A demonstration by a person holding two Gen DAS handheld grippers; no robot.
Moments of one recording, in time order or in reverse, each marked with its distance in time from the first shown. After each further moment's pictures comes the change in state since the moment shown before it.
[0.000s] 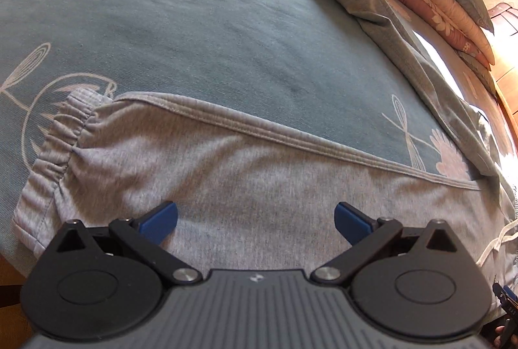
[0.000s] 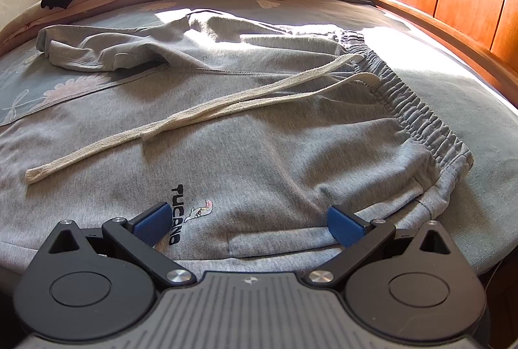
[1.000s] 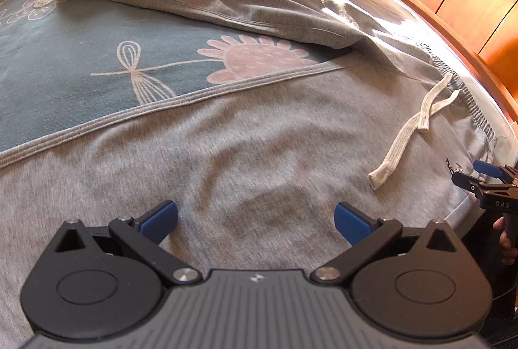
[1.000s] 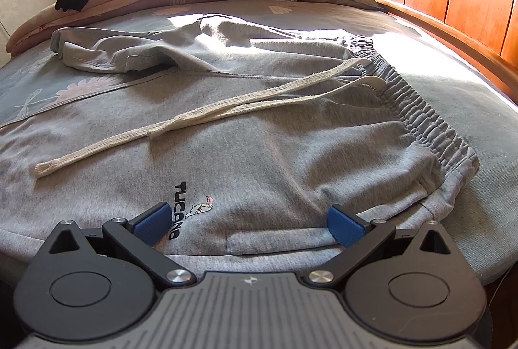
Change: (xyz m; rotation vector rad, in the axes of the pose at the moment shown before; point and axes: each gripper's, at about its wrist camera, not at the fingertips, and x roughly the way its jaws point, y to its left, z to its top) left arm 0.029 -0.208 -0.081 0.533 0.009 -0.241; right arm -0.004 -0.012 0.001 -0.024 0.000 0.072
